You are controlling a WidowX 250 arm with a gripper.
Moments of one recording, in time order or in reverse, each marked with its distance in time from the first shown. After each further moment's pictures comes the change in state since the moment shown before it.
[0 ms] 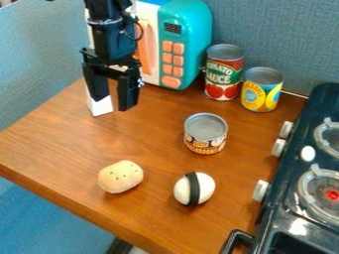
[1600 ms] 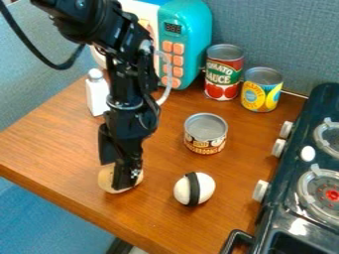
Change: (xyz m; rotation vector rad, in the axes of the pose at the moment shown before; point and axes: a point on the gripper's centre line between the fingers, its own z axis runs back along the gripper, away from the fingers) arm -0.052 -0.049 -0.068 0.124 0.122 -0.443
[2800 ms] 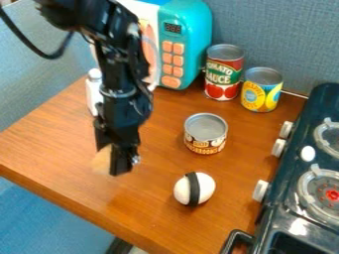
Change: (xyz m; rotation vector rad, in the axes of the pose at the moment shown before) arm -0.002 0.015 0.010 -0.022 -0.045 0.125
